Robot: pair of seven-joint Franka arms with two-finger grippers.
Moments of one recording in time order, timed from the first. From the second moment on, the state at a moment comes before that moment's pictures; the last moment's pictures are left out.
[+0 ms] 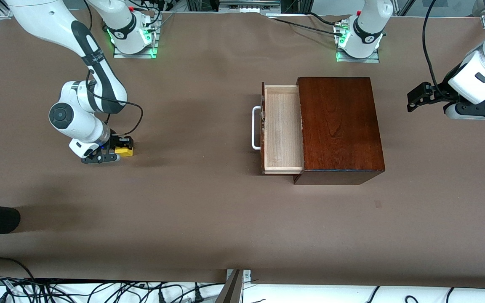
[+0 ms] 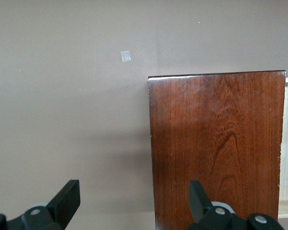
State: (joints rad) left arm -0.04 -0.01 -0.04 -1.67 -0.01 1.62 -0.05; right arm 0.13 0.39 -0.04 -2.20 0.08 2.53 -0.08
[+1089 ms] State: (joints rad) left arm -0.04 -0.01 -0.04 -1.67 -0.01 1.62 -0.05; right arm 0.45 0.30 0.07 -1.58 -0.09 1.86 -0.25
